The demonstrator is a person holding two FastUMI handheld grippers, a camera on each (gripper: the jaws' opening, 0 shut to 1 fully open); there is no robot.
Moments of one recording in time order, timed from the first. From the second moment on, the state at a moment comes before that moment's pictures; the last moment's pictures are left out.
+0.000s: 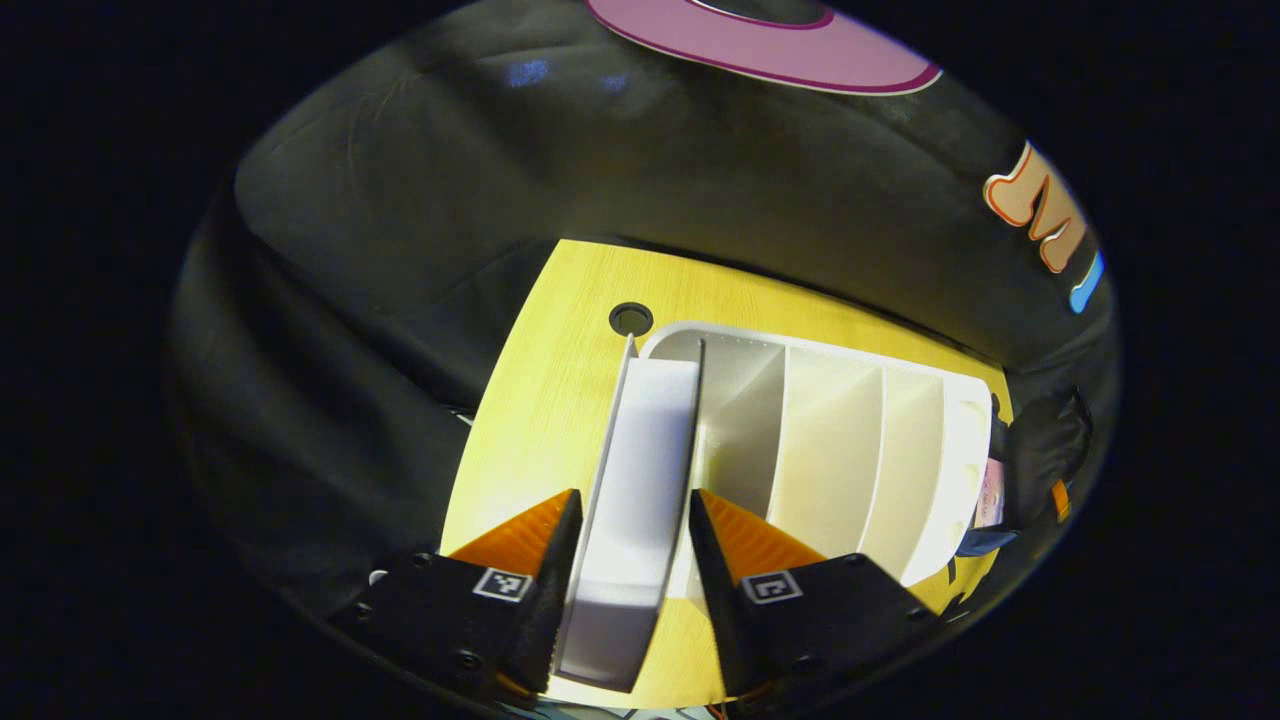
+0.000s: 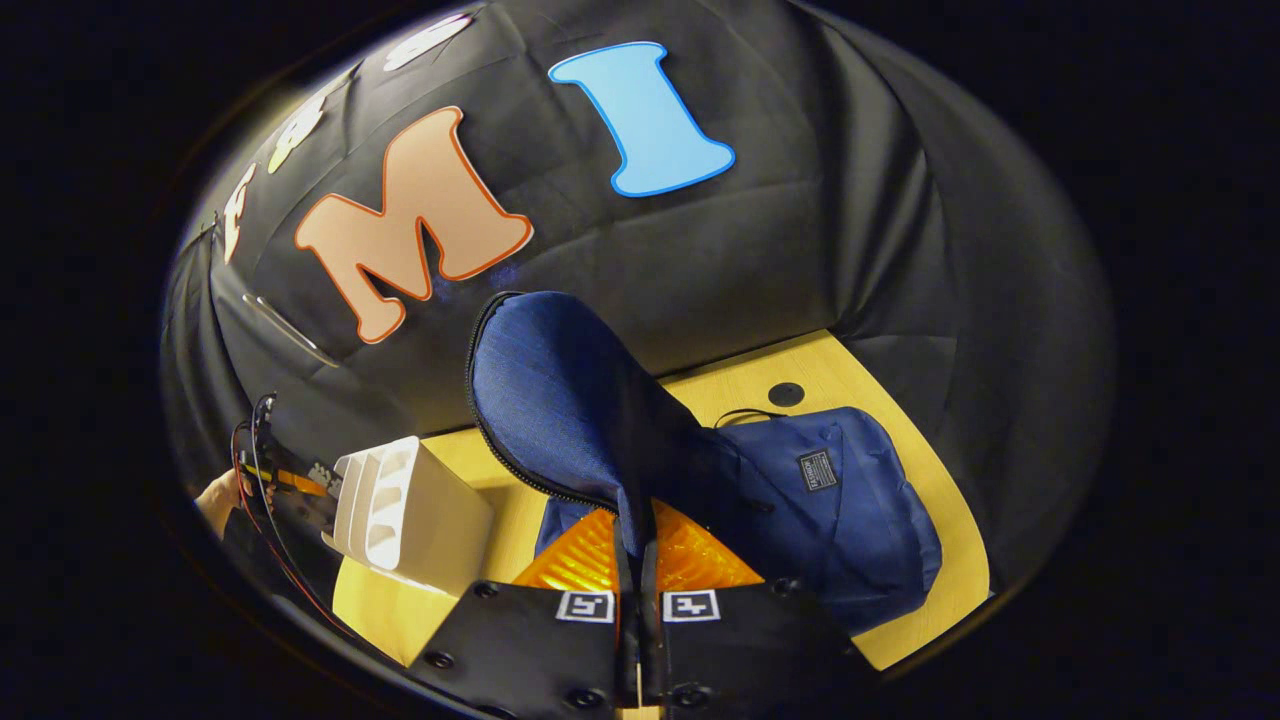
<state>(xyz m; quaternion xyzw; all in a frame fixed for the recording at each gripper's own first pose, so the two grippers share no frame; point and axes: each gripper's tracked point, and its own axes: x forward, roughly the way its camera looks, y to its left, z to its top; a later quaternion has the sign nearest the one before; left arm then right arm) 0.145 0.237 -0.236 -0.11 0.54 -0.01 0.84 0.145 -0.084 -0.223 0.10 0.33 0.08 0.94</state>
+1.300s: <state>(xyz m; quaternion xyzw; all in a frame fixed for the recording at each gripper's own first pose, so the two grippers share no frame) 0.159 0.283 -0.080 -0.19 0.43 -0.03 0.88 0.145 -0.085 -0.218 0.11 0.32 0.07 0.94</state>
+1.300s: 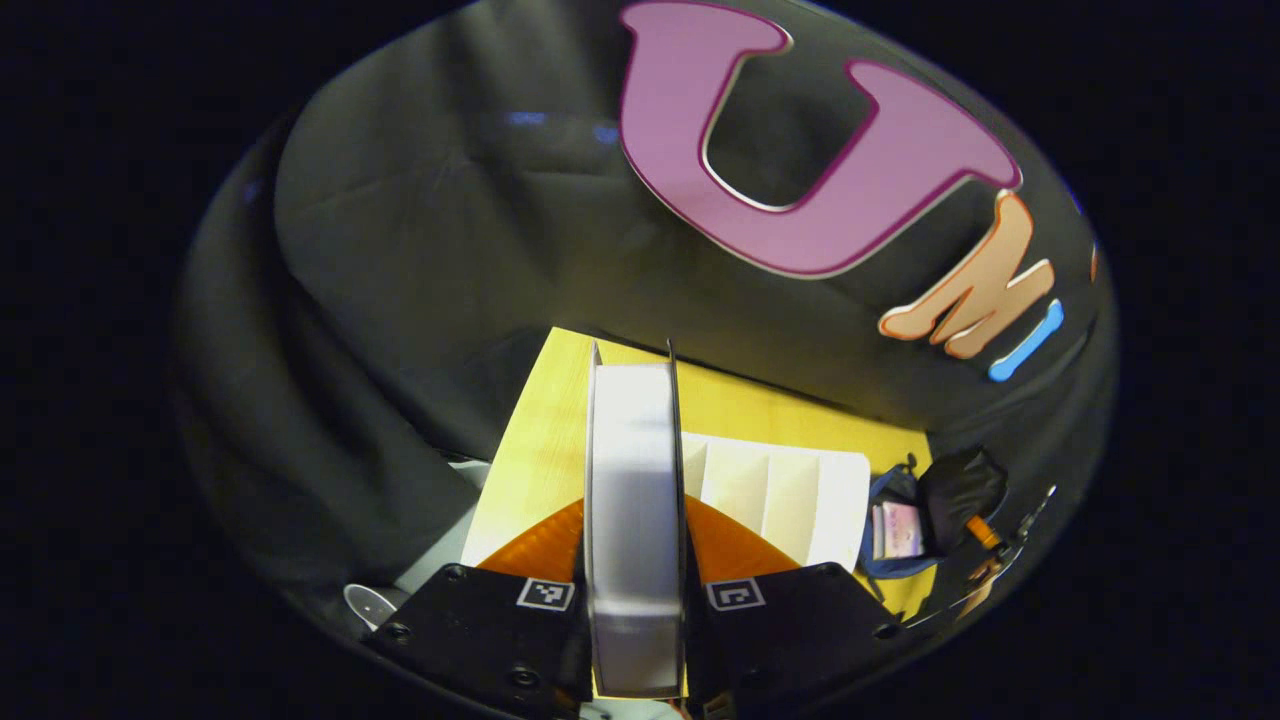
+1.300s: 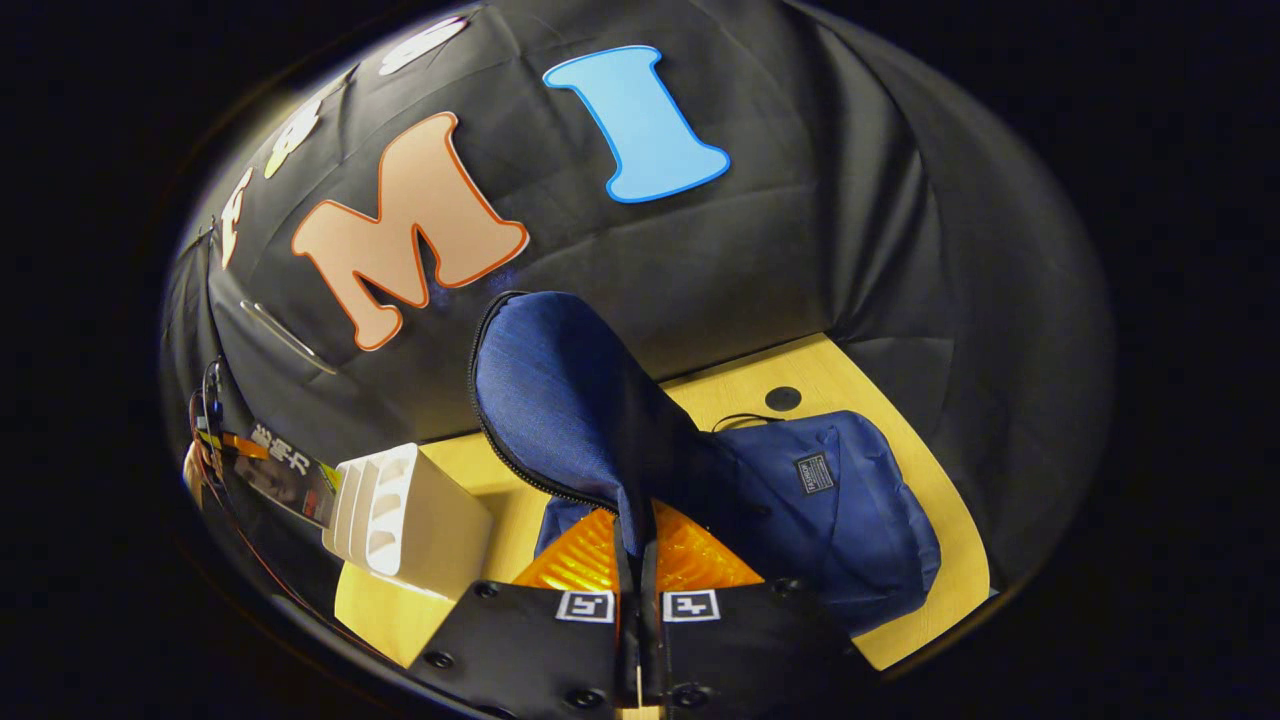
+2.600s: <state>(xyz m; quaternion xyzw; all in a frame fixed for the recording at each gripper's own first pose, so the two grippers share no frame) 0.162 0.100 -0.074 -0.54 0.33 -0.16 0.76 0.144 -0.085 -0.226 0.13 0.32 0.07 0.94</state>
